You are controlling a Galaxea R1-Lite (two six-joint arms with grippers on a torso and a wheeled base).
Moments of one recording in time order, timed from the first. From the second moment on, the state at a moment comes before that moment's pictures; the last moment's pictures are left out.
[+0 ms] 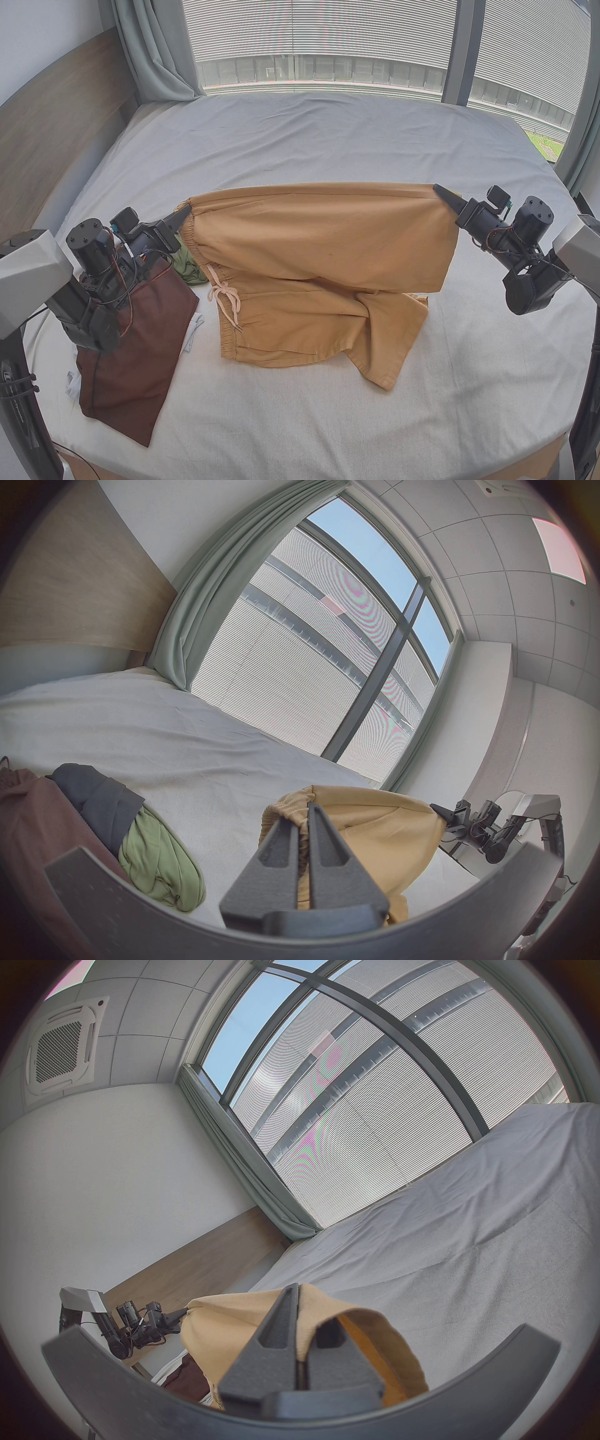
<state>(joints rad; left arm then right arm) -0.09 2.15 -0.84 -1.55 -0.37 -0.49 0.06 2.22 -1.07 -1.48 0.56 0.60</state>
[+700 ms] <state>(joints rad) -0.10 2.30 -0.98 -1.55 -0.31 -0.48 0.05 2.34 -1.27 -1.43 0.56 0.63</state>
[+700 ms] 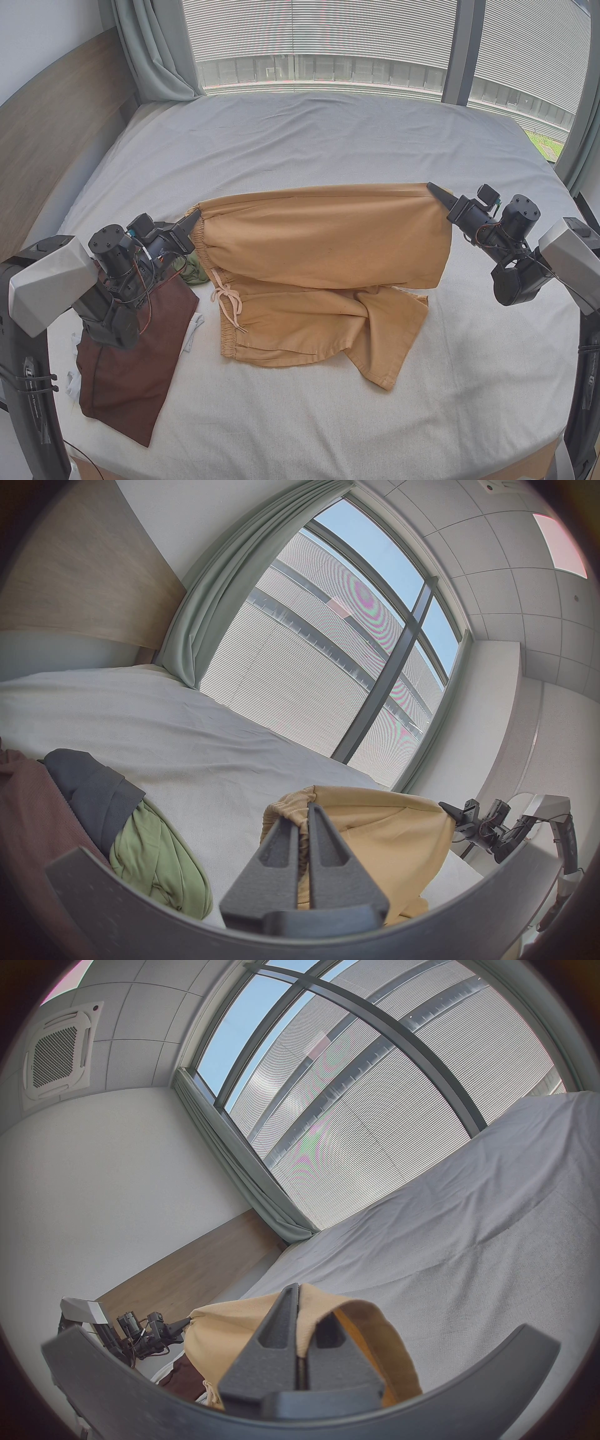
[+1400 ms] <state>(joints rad) -0.11 2.39 -1.11 -1.55 -0.24 -0.57 0.06 2.47 -1.53 -1.26 0.56 0.63</state>
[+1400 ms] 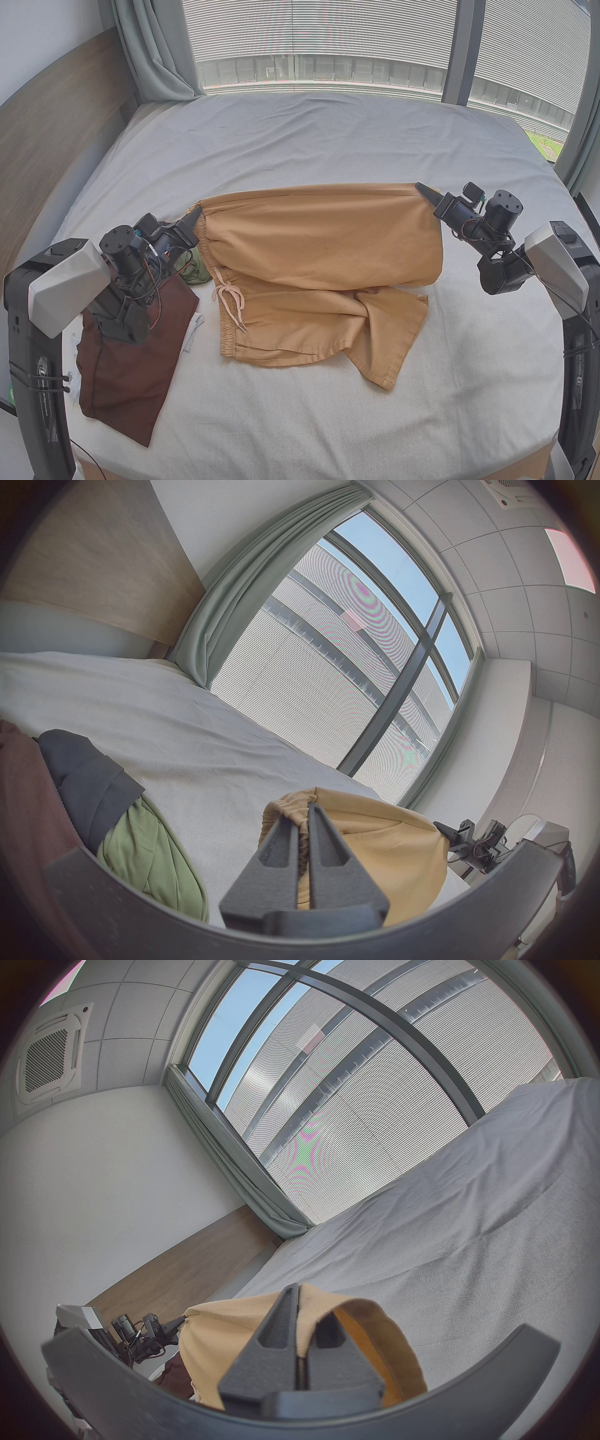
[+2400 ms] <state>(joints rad) -0.10 2.49 -1.24 -1.55 -0.21 -0.68 0.07 2.64 -1.90 -1.06 0.55 0.62</state>
